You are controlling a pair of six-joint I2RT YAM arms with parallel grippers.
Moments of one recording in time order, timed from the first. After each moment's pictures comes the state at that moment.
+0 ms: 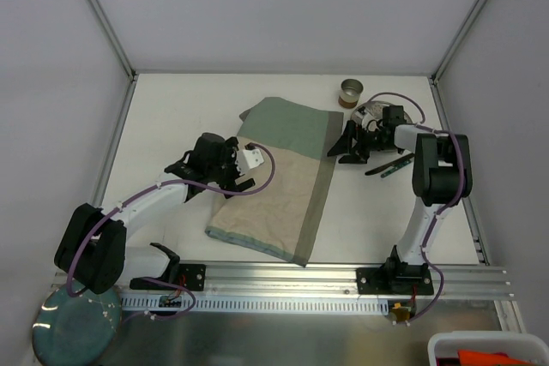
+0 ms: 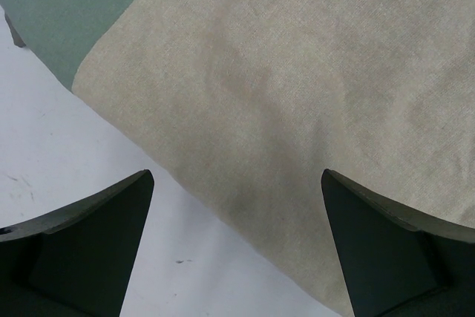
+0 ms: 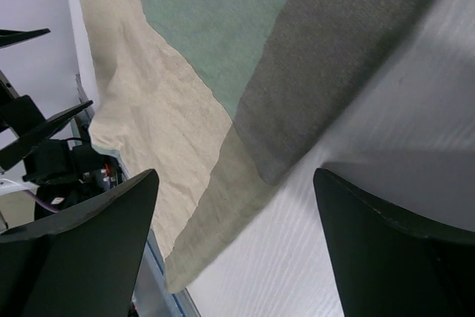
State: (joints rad) left arm -0.50 1.27 0.69 -0.17 0.22 0.67; right arm 0.00 1.96 1.16 -0.37 -0.95 0.10
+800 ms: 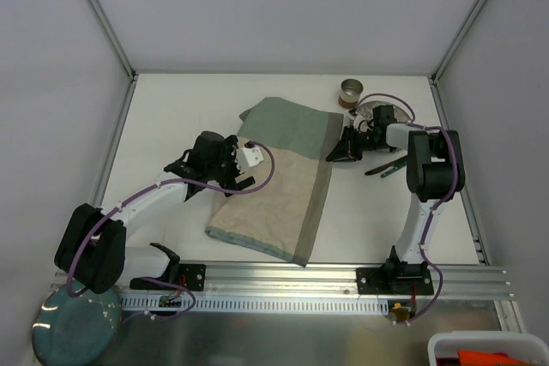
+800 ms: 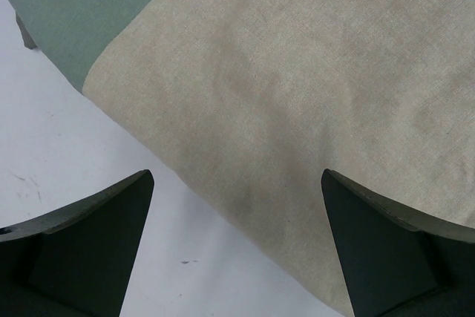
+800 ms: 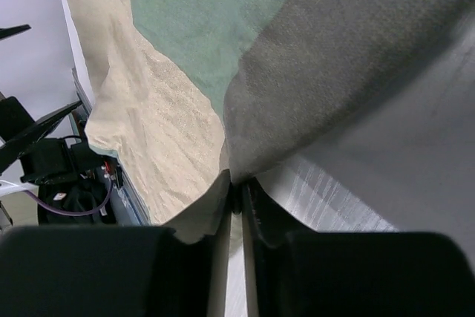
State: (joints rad) left arm -0.50 1.27 0.70 -0.17 0.23 0.66; right arm 0.06 2.02 1.20 -0.37 -0.94 0.15
